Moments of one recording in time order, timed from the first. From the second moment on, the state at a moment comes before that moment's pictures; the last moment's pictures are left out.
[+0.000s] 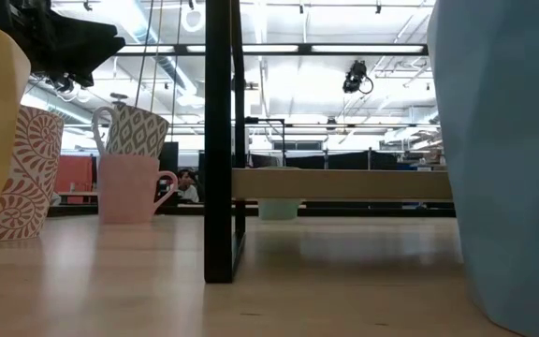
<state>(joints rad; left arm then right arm) -0.08 0.02 0.01 0.29 -0.23 0.11 0.12 1.11 1.03 -1.41 -0.14 0.08</state>
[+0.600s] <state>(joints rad) -0.08 0.02 0.01 0.29 -0.23 0.11 0.12 1.11 1.00 -1.39 -0.15 0.05</state>
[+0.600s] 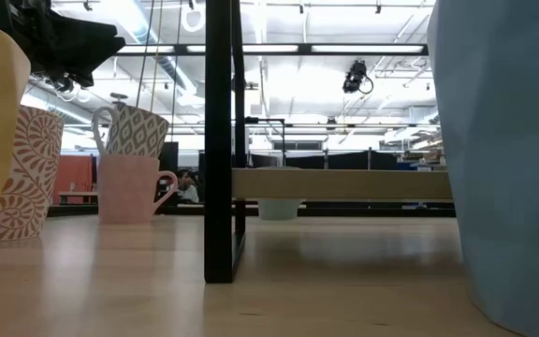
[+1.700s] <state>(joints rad) -0.08 0.02 0.01 0.29 -0.23 0.11 0.12 1.11 1.00 -1.38 -0.14 0.05</state>
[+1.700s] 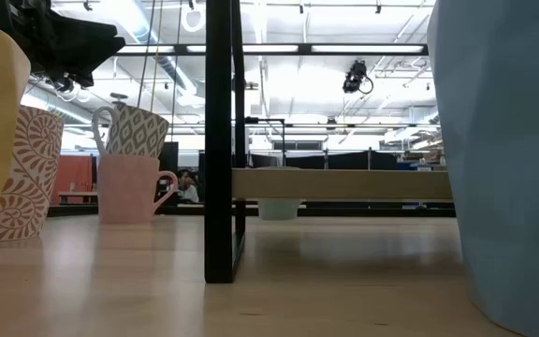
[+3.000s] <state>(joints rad) -0.08 0.02 0.01 0.29 -0.23 0.11 0.15 1.19 1.32 -0.74 -0.29 0.23</state>
